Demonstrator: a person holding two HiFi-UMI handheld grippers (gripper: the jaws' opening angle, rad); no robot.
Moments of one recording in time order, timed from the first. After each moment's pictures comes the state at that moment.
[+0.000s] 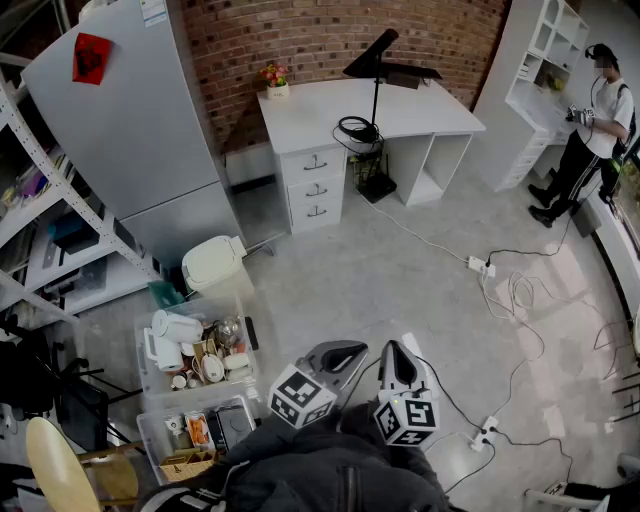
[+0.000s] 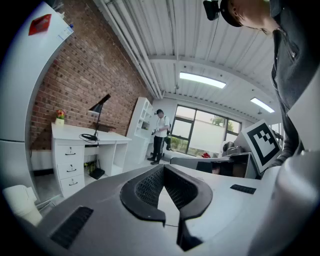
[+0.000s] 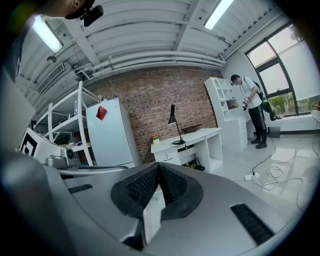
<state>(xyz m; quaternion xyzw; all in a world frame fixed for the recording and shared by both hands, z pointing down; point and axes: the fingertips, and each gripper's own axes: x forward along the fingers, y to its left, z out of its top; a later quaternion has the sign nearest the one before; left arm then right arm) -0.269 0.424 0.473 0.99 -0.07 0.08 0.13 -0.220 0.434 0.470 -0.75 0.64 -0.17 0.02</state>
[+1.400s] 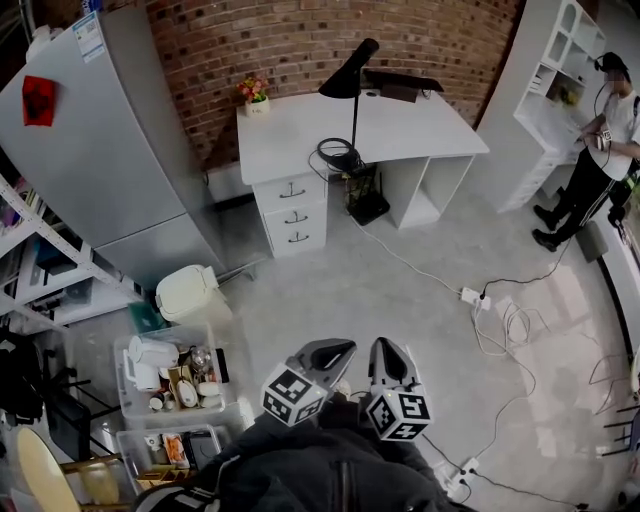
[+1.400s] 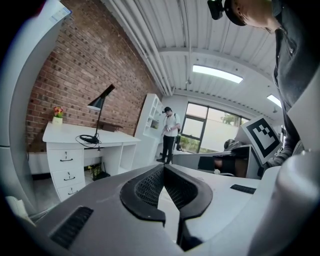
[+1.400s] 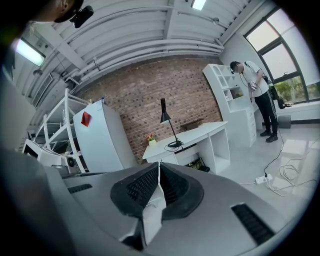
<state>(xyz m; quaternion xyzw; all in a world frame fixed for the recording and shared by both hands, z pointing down) -0.096 0.276 0.487 0.98 -0.11 0.09 0.14 -0.045 0.284 0.481 -0.72 0.66 -0.20 0.04</state>
